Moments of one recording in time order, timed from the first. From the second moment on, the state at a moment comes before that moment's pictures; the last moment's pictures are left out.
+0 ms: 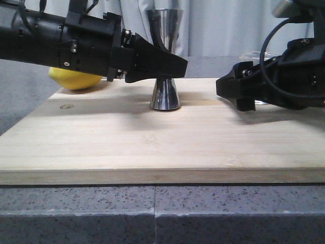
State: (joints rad) left arm -0.42 1.85 -1.04 -1.77 1.07 2.16; right arm 0.42 1.53 -0.44 0.10 -0.80 -0.07
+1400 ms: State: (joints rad) left arm -0.42 1.85 -1.04 -1.77 1.07 2.16; right arm 0.39 1.42 -0.53 0.00 -0.56 -0.08
